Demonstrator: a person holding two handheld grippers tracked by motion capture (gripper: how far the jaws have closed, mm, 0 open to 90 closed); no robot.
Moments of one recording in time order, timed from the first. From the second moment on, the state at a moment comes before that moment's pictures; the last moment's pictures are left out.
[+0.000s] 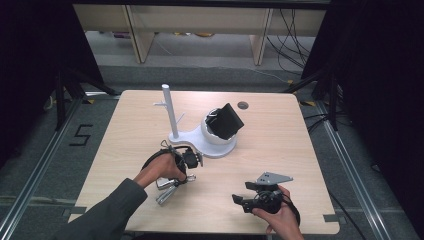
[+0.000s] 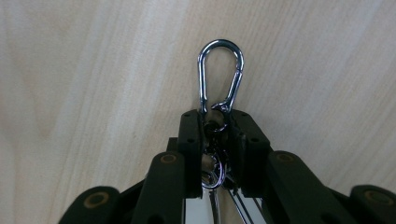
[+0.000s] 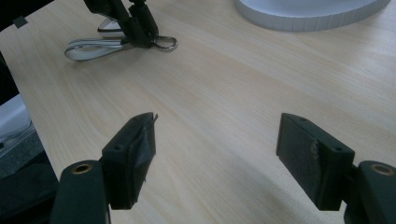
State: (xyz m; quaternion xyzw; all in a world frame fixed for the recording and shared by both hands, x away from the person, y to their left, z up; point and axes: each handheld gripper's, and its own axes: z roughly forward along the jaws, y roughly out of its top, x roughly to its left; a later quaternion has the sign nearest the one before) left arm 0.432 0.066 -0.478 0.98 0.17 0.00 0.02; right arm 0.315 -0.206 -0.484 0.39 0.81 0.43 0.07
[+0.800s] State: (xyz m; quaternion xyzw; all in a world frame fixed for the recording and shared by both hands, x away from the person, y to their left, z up) left arm 0.435 0.100 -0.425 0.98 0.18 0.04 0.08; right arm 0.318 -0.209 -0.486 0.39 0.81 0.43 0.07
